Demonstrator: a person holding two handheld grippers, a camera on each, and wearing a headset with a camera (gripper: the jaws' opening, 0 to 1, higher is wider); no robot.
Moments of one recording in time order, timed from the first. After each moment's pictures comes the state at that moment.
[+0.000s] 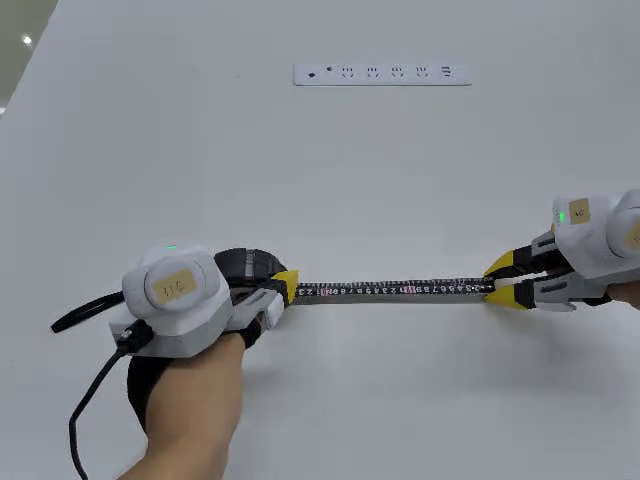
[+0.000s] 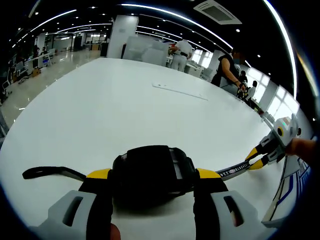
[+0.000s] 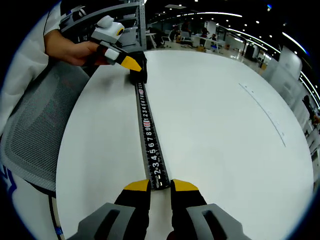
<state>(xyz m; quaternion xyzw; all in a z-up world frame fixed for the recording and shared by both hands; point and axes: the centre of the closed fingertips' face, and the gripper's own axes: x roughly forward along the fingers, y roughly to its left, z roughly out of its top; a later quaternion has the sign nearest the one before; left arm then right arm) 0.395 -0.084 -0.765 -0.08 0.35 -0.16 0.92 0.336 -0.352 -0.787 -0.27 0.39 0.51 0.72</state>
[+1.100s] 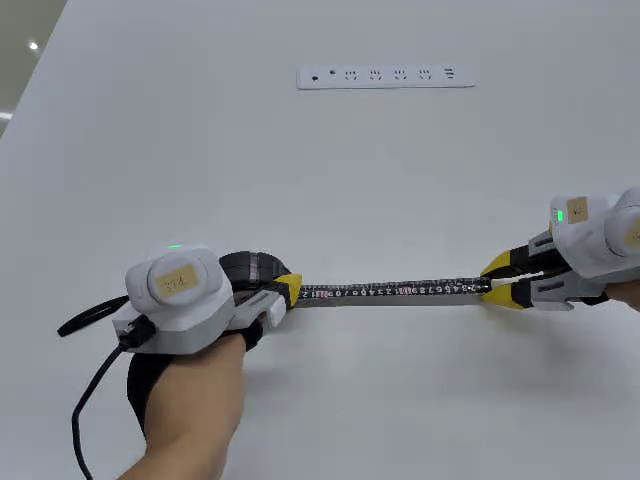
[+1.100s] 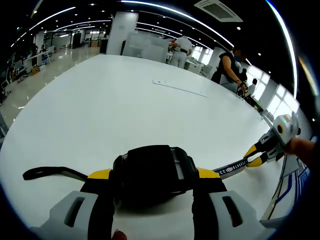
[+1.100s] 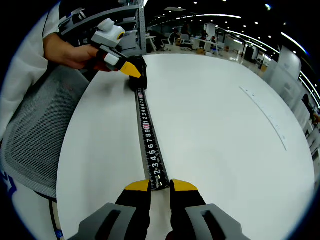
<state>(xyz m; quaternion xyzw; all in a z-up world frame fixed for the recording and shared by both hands) 0.393 -0.083 -0.766 -0.07 0.36 -0.17 0.91 0.344 -0.336 -0.783 -0.25 0.38 0.51 0.73</state>
